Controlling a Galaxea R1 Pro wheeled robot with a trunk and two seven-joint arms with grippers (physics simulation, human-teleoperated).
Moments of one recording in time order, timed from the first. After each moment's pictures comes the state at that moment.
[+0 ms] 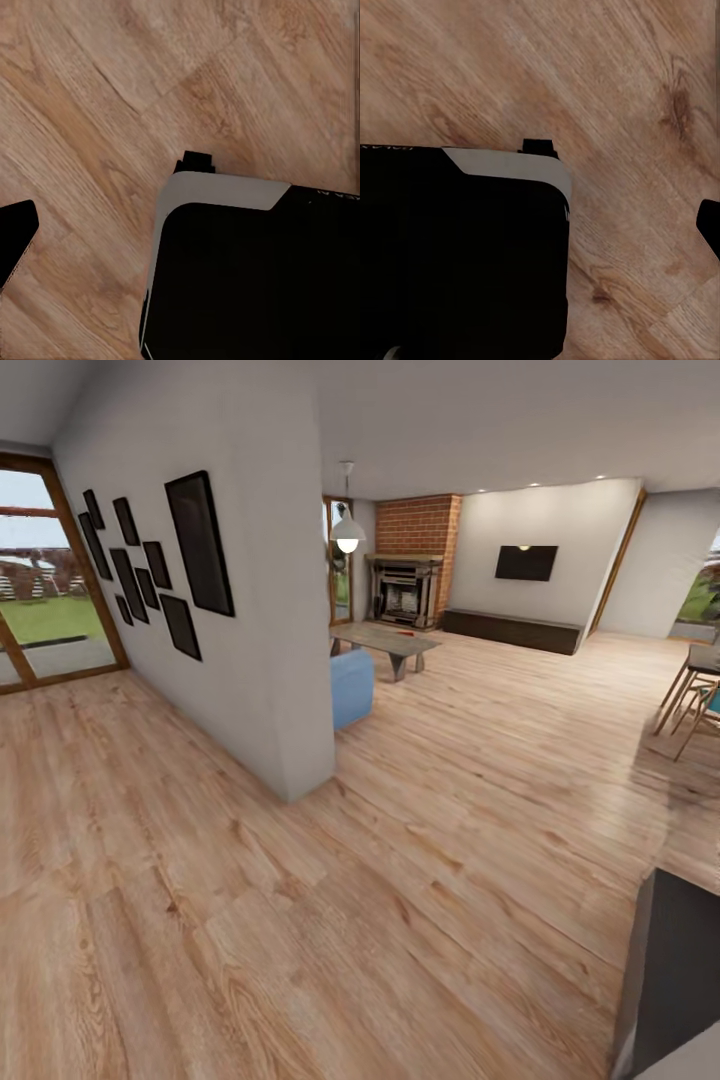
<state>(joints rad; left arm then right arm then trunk) -0.34 0.01 0.05 0.00 0.09 0.04 0.10 -0.27 0.05 0.52 0.03 -0.46 -0.08 -0.10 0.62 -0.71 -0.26</state>
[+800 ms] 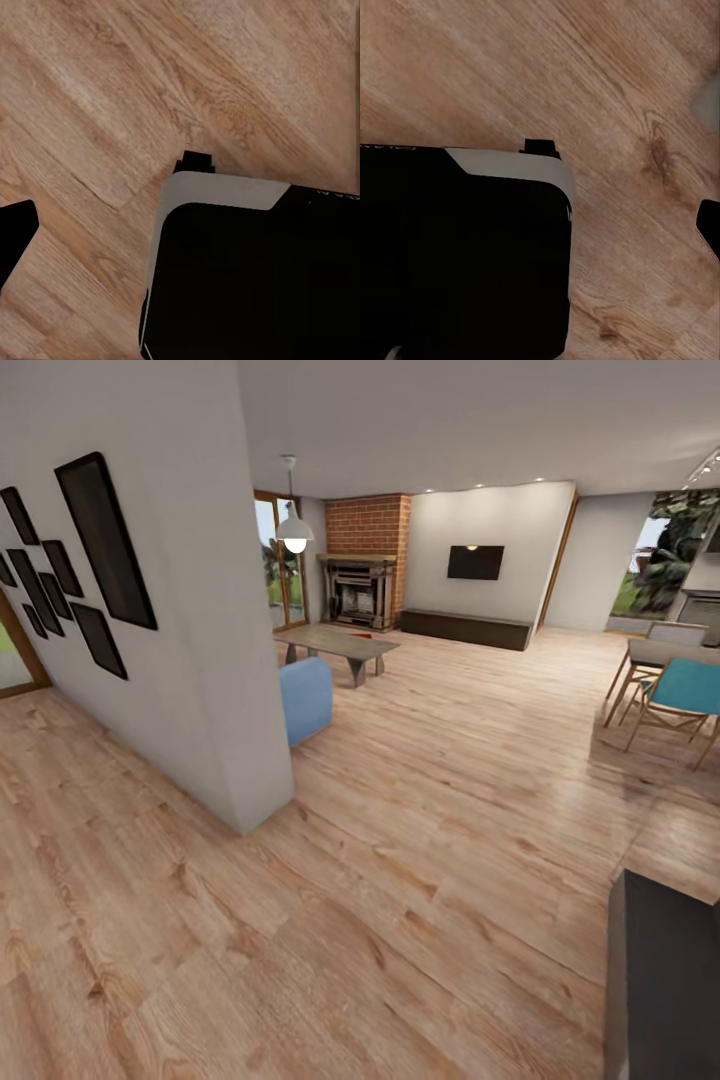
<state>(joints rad) -0.34 0.01 0.05 0.00 0.09 0.04 0.10 -0.27 0.05 0.52 0.03 -0.46 -0.08 -0.10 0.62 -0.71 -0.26</state>
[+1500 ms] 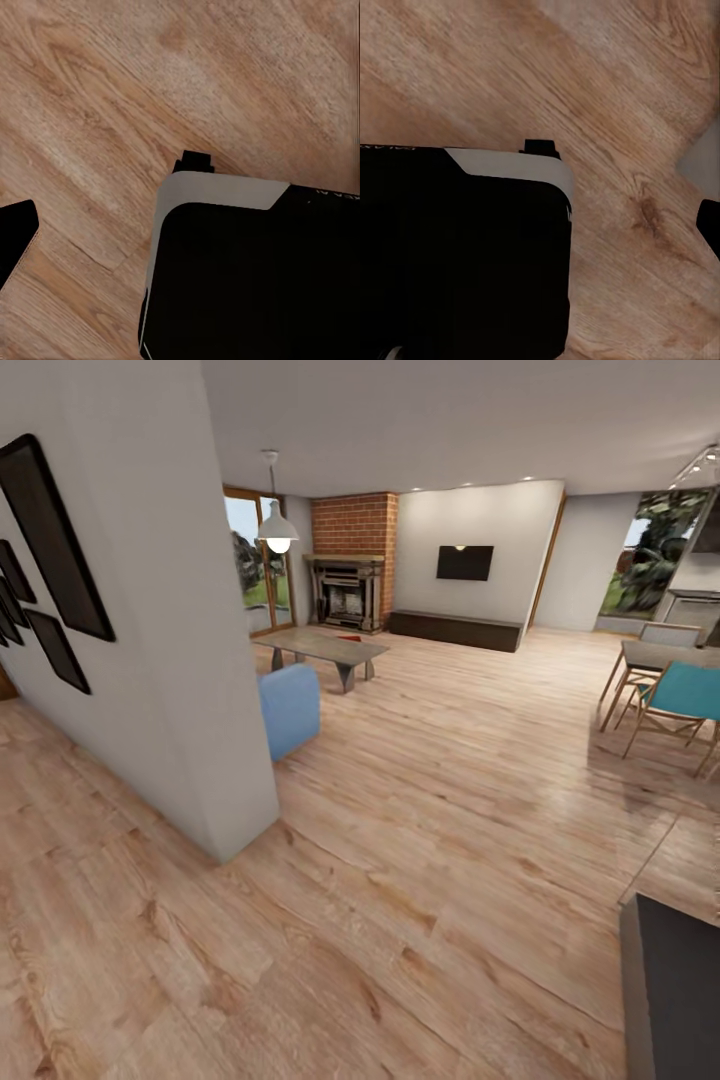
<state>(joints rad) -0.34 0.01 0.05 0.00 0.09 0.04 0.10 -0.27 0.05 0.52 0.03 -0.46 -0.08 -0.10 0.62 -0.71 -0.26</state>
